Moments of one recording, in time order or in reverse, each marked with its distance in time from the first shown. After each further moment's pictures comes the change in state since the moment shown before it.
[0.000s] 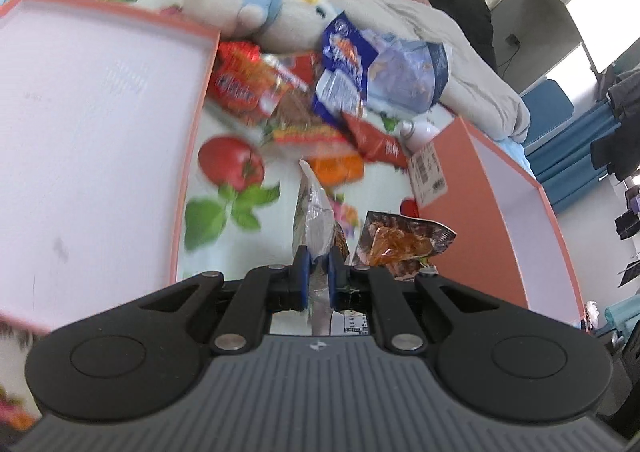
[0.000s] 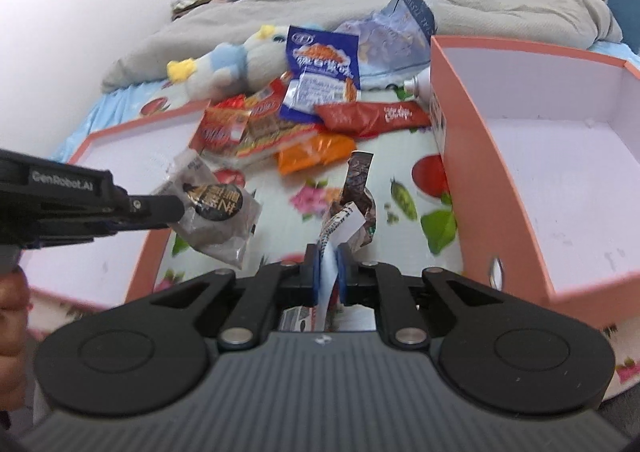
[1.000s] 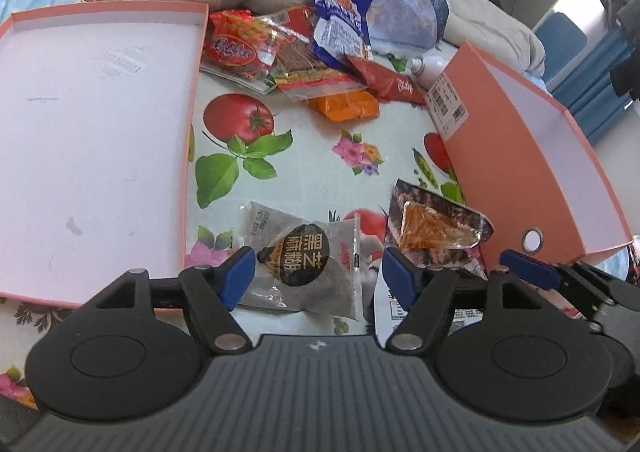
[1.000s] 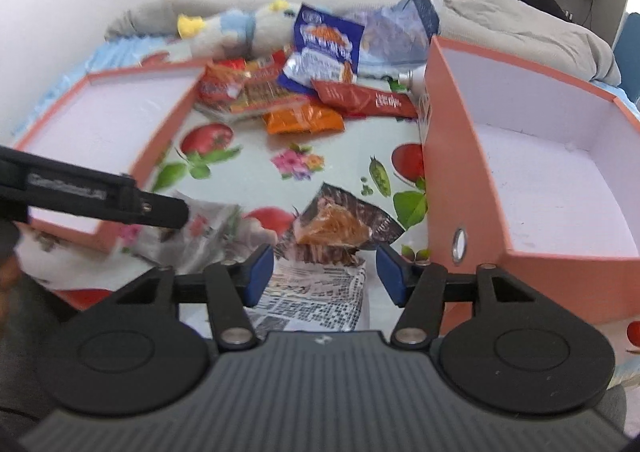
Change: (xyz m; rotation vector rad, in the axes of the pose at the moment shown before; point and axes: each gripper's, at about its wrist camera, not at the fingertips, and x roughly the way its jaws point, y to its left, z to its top) left arm 0.019 -0.014 -0.028 0.177 0.084 0.107; right arm 0.009 0.006 -0.021 -0.202 0.029 -0.112
